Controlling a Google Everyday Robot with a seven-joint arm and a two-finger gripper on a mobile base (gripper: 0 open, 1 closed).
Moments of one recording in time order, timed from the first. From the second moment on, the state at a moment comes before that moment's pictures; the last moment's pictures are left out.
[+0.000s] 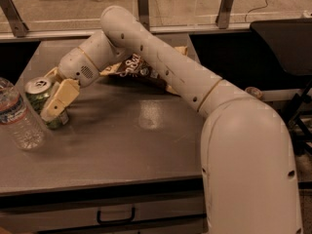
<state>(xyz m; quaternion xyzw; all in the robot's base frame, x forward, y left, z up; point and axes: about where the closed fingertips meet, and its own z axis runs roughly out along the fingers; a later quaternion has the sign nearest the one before) 0.511 0.266 0.881 -0.70 0.44 0.52 0.21</state>
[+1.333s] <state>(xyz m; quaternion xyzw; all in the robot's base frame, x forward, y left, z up) 0.582 0.136 1.020 -0.68 0.58 0.20 0.40</state>
